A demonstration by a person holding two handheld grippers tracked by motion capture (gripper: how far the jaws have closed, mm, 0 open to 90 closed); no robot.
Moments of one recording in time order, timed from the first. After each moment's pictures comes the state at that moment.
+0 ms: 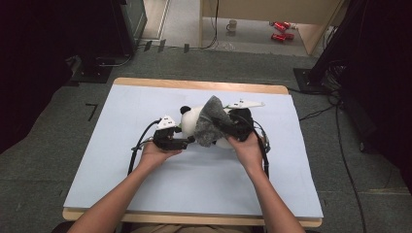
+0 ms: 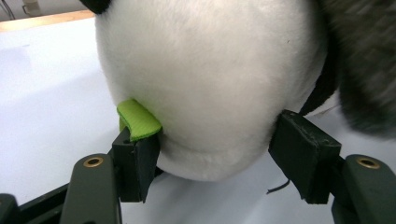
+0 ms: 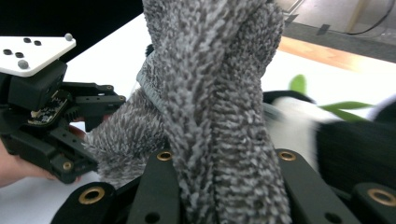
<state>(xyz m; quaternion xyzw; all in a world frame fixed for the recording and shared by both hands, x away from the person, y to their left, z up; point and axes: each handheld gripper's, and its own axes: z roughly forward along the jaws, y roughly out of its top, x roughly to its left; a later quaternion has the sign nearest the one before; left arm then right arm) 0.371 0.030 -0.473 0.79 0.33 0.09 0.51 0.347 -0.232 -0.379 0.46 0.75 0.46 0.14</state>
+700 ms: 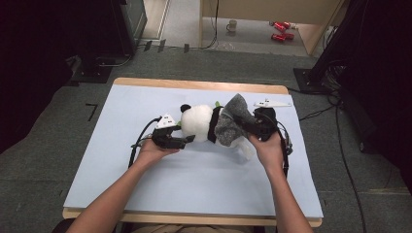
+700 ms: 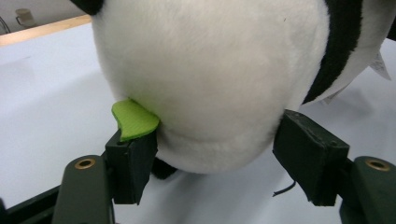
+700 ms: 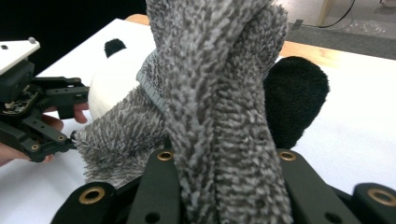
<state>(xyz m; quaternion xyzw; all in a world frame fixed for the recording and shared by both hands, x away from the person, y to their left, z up) 0.382 0.036 -0.474 0.81 0.29 0.10 0.50 0.342 -0.289 -0.374 0.49 0.73 0.45 0.15</state>
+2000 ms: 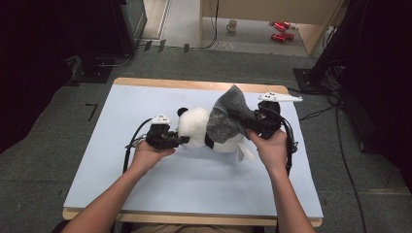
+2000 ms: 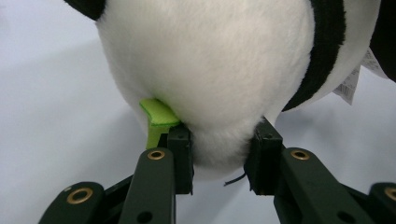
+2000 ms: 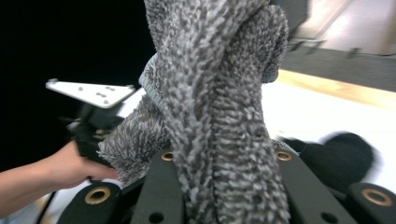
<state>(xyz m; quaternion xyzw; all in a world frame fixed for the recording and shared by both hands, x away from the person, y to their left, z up) 0.356 0.046 -0.443 0.81 0.35 0.02 0.46 0.317 -0.275 -0.320 0.43 0.72 0.54 0.09</state>
